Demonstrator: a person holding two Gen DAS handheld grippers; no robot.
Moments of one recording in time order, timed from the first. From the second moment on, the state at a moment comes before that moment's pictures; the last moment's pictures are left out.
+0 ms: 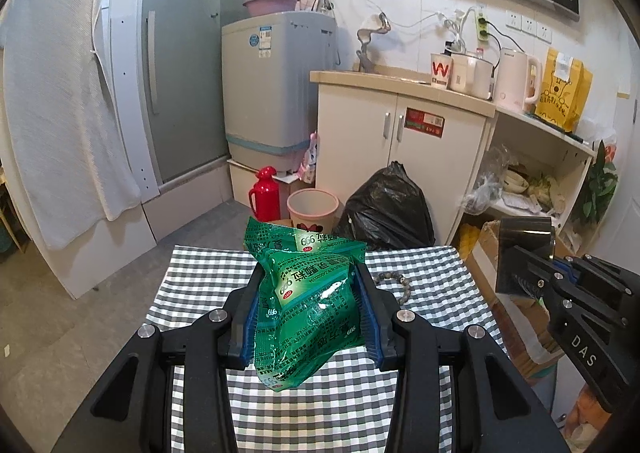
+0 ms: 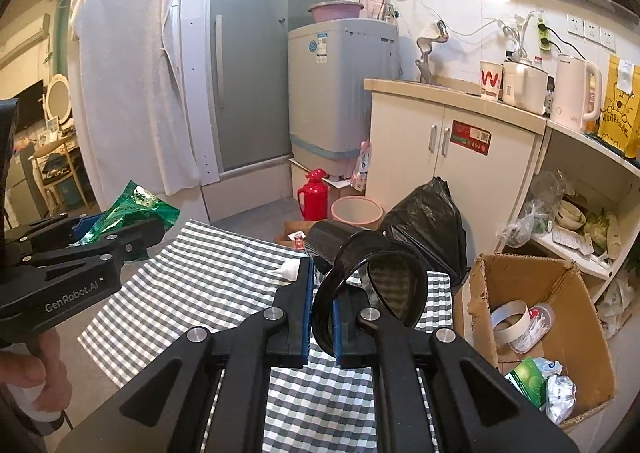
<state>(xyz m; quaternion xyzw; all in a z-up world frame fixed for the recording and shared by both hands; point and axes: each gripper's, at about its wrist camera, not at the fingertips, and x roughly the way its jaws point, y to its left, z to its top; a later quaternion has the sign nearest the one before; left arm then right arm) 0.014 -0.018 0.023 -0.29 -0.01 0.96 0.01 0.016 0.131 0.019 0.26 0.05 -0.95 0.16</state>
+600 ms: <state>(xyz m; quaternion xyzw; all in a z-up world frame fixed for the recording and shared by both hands) 0.023 -0.001 0.035 -0.27 0.00 0.96 0.01 0.030 0.146 0.033 0.25 0.05 -0.96 0.15</state>
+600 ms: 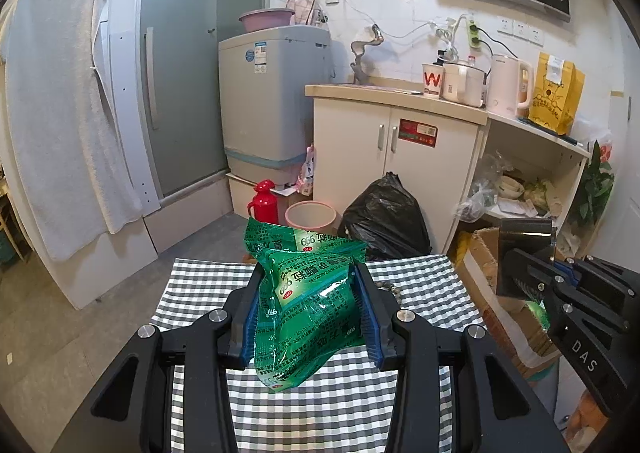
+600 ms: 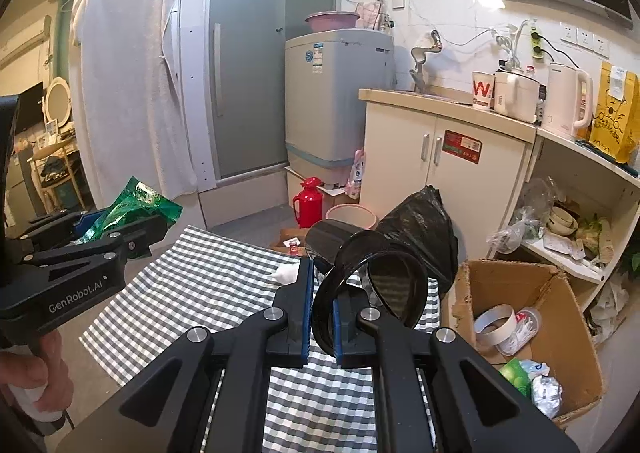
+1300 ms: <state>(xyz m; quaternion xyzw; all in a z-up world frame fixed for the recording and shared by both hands) 0.007 0.077 0.047 -0.26 0.02 0.96 0.08 0.028 0.223 0.045 0.25 0.03 -0.96 0.08</state>
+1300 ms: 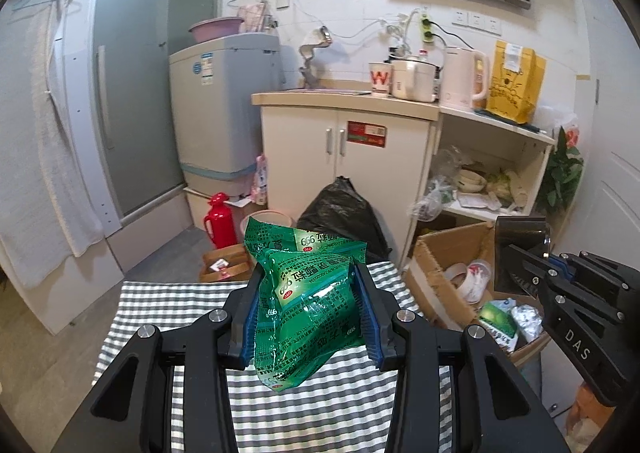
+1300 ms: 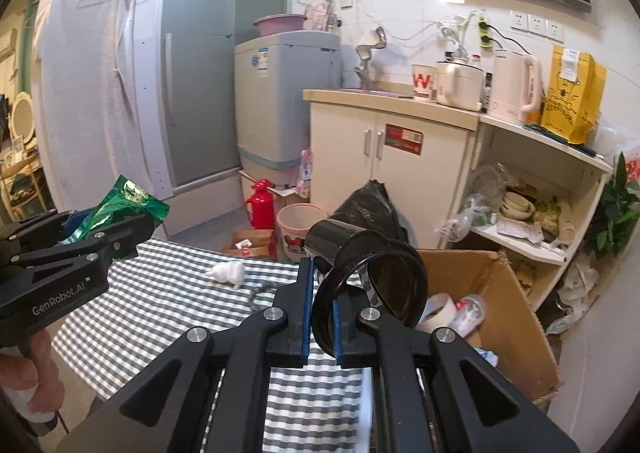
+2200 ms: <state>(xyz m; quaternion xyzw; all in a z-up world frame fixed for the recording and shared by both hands) -0.033 0.174 0.040 -0.28 0.02 0.94 0.18 0.021 0.328 0.039 0.27 0.02 -0.96 -0.02</state>
